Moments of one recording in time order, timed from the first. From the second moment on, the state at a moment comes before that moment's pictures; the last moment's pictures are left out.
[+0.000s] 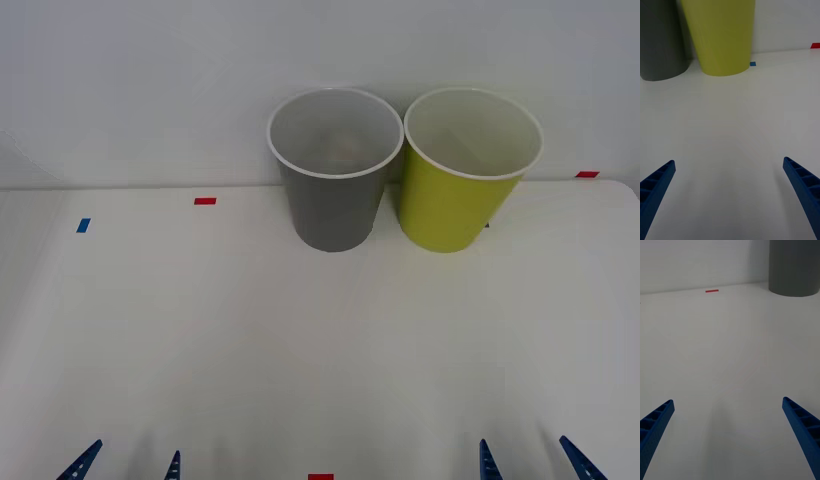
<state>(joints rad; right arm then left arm) 0.93 -0.37 0.30 -1.91 -0.26 -0.49 1.58 0.92 0.37 -0.26 -1.86 0.13 -0.47 -1.57</state>
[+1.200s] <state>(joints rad) 0.93 -0.37 0.30 -1.91 -0.26 -0.49 1.58 0.92 0.37 -0.26 -1.86 0.13 -0.47 -1.57</state>
